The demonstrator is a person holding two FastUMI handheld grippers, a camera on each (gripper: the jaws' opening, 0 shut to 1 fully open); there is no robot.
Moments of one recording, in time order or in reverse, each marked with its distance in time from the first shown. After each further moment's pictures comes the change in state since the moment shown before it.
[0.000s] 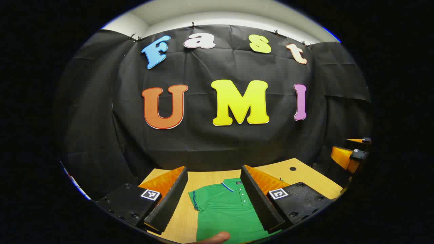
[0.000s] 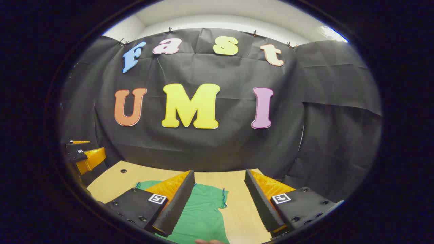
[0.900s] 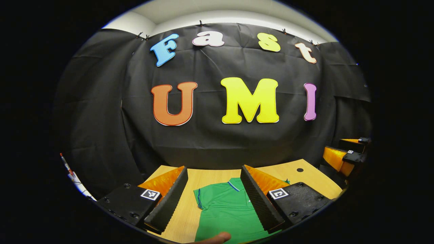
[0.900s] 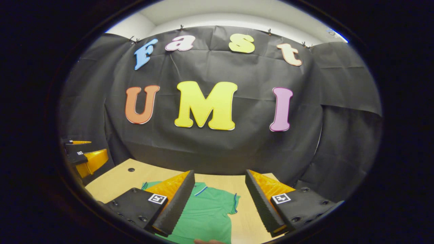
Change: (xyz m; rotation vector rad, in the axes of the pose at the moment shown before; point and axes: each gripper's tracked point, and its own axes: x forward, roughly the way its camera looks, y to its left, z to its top) left arm 0.002 0.011 -0.004 -0.020 0.005 0.074; right arm 0.039 0.029 0.000 -0.024 0.009 0.104
